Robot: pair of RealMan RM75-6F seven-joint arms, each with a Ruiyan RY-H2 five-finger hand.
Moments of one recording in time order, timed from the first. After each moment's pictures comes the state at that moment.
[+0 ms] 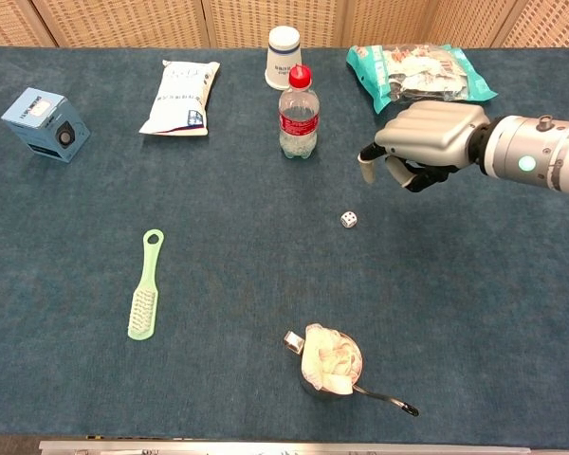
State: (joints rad) left arm -0.06 -1.09 0.02 -1.49 1.41 1.38 0.11; right arm 0.87 -1.22 0.05 -1.74 -1.12 0.62 -0.52
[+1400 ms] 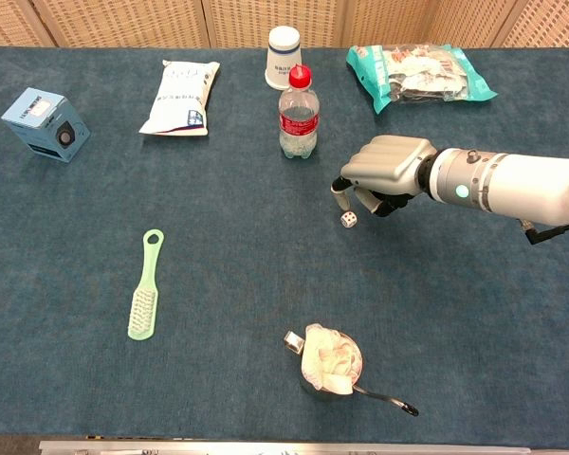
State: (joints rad) left arm -0.03 -1.09 0.02 -1.44 1.42 1.39 0.04; right arm 1.00 -1.41 -0.05 -1.58 -1.00 0.63 -0.56
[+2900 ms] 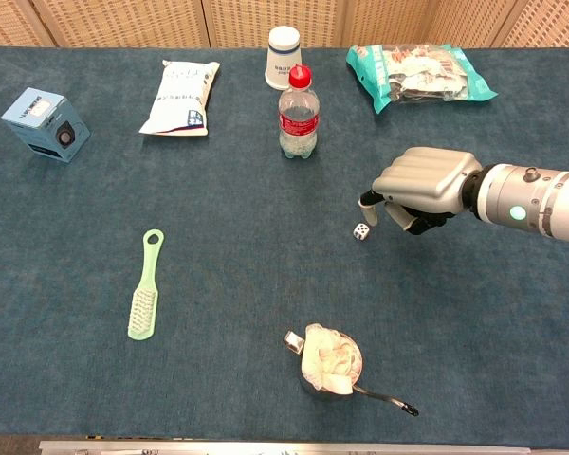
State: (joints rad) left arm -0.03 -1.09 0.01 -1.45 1.41 1.37 0.06; right arm 0.95 -1.27 -0.15 -1.79 -1.02 0.76 -0.59
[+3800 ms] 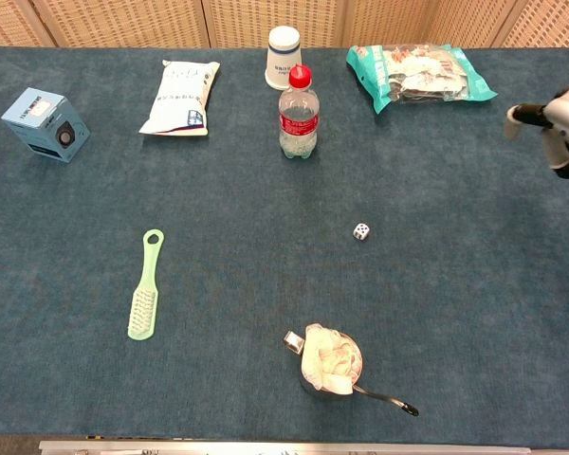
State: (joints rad) left arm -0.05 -1.09 0.01 -1.53 1.48 1.43 0.11; right arm 0.50 -1.13 -0.21 -1.81 -1.38 1.44 -0.67
